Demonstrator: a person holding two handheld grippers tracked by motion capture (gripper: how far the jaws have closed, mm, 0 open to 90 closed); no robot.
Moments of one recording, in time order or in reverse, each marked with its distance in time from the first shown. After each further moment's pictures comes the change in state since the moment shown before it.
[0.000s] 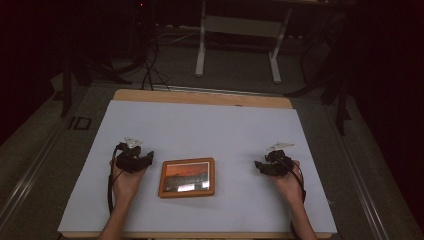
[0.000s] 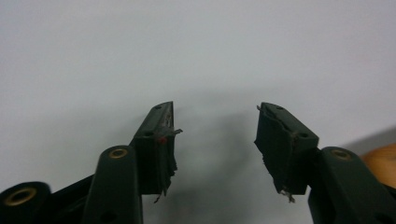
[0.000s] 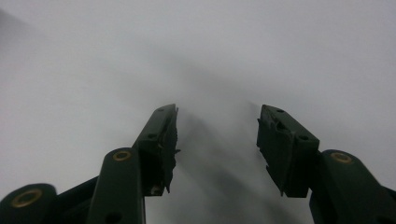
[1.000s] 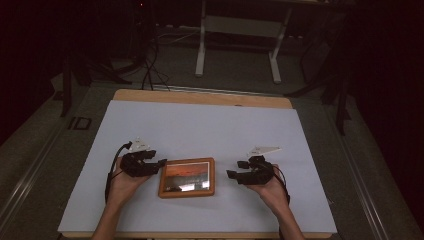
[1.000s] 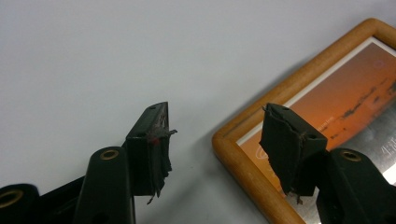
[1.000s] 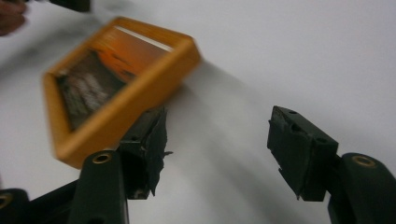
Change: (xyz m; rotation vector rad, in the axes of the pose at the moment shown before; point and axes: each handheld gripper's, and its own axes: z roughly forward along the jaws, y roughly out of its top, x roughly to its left) left arm -0.020 0.009 -0.024 -0.004 -0.333 0.203; right arm 0.080 0.026 -0.025 -0.077 0.346 -0.019
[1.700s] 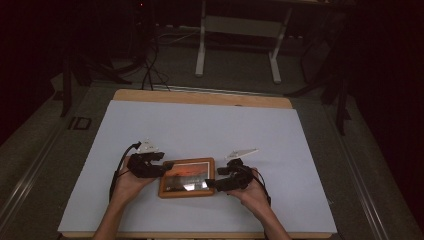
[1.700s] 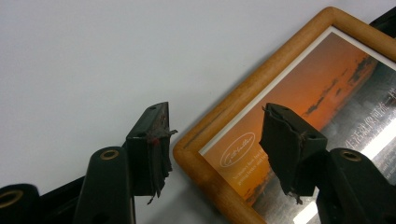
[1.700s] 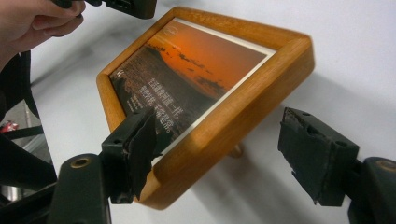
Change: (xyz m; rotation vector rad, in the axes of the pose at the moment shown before) left arm -0.013 0.007 0.009 0.022 -0.077 0.072; right arm 0.040 0.009 0.040 0.068 0.144 0.025
